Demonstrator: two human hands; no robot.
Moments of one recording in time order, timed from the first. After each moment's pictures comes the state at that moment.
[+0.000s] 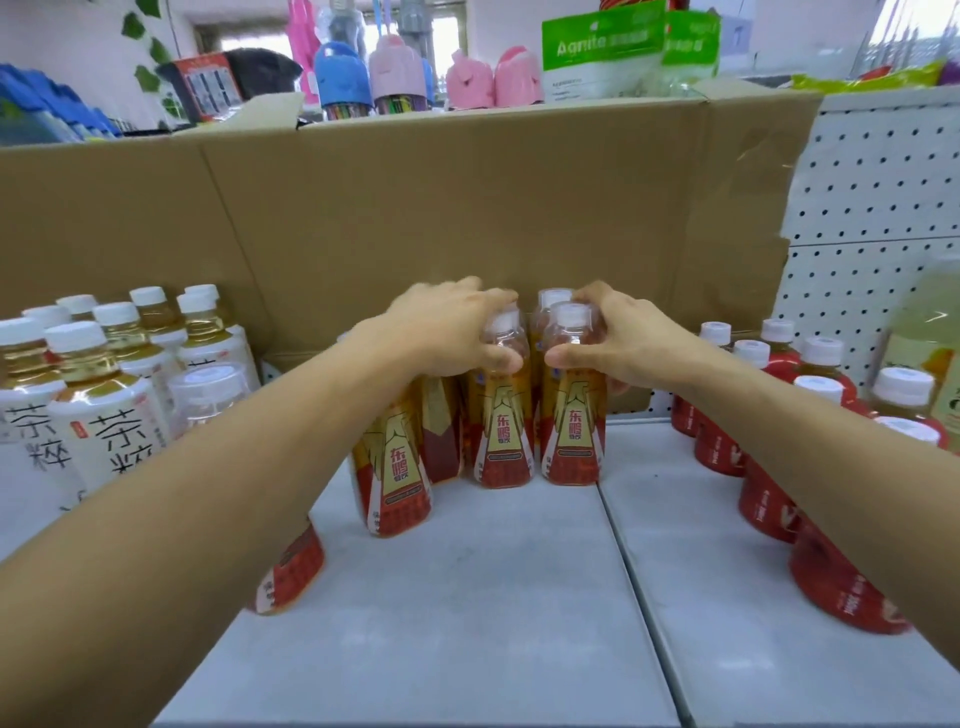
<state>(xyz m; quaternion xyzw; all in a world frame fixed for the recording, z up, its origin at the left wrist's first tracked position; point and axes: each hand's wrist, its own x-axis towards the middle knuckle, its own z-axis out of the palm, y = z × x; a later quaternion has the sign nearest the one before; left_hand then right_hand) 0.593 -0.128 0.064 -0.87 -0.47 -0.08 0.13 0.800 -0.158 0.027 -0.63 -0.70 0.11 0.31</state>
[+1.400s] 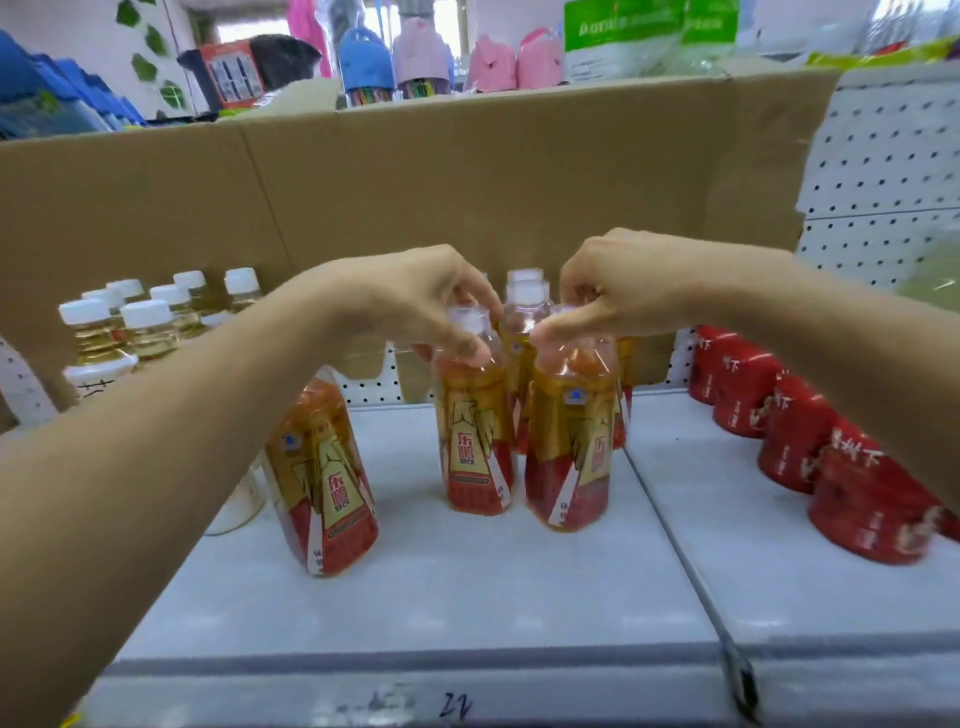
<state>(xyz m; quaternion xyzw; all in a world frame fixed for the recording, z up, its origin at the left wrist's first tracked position) 0.524 -0.164 0.089 -0.91 -0.40 -0.09 -0.11 0.737 -0.215 0.081 -0.59 -0.80 -0.07 0.08</state>
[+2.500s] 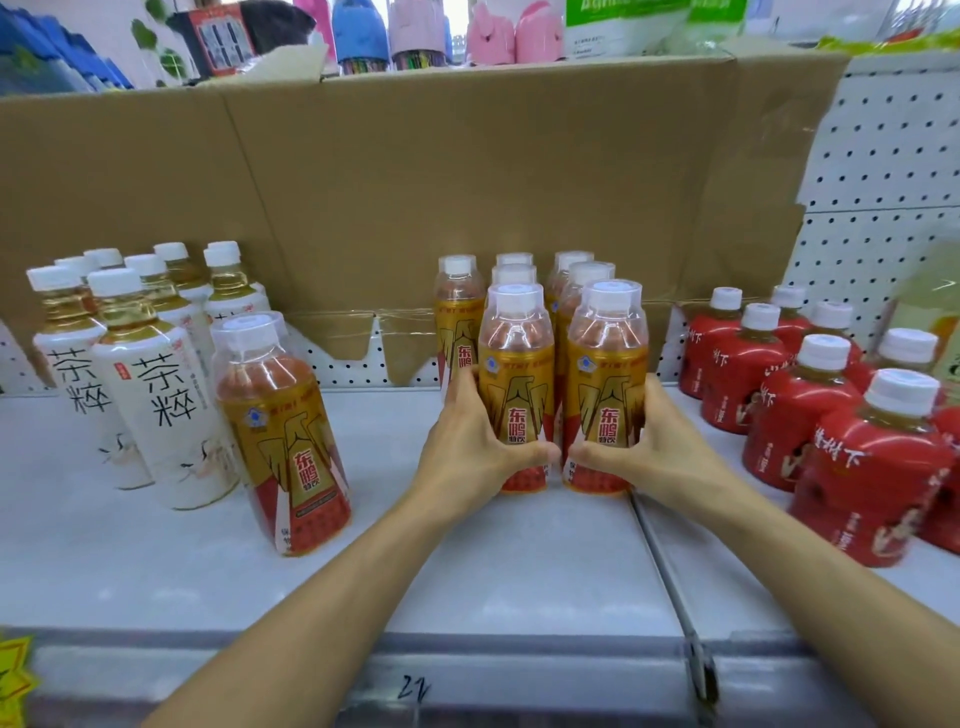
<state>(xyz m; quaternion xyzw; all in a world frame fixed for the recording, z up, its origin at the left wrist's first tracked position) 0.581 -0.184 -0.087 -0.73 -0.47 -0.42 -0.27 0.777 -0.232 -0.083 -0.60 -0.62 0.22 0.45</state>
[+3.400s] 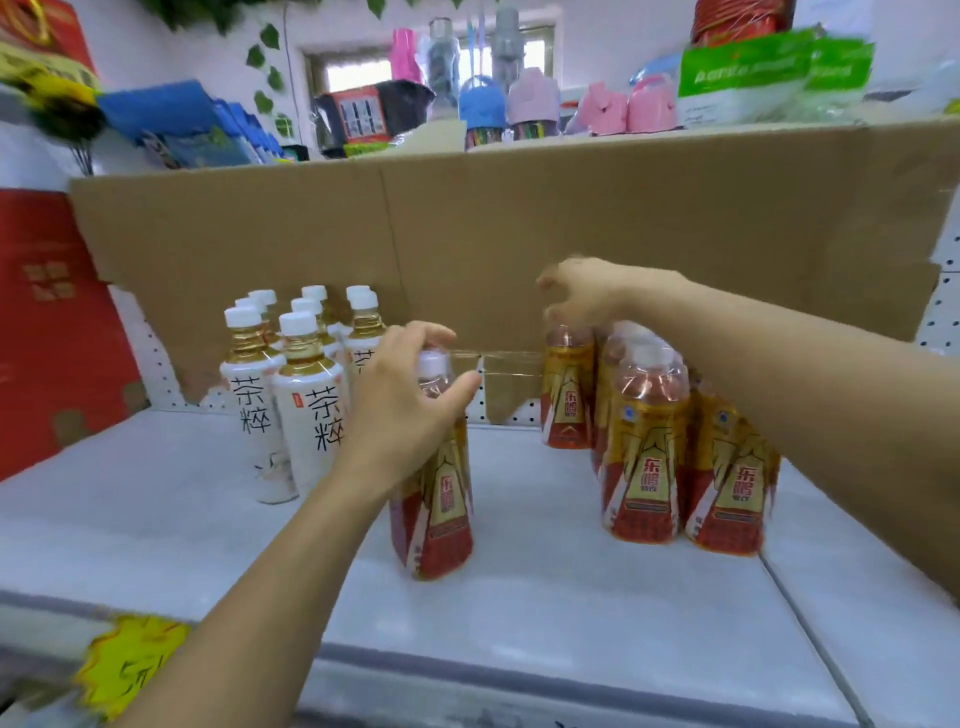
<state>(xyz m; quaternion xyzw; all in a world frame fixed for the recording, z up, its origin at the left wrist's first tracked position) 0.436 -0.189 -0.005 -0.70 -0.49 -0.52 -0.02 0.648 -0.104 0.093 -0.61 -0.78 -0.03 0.12</state>
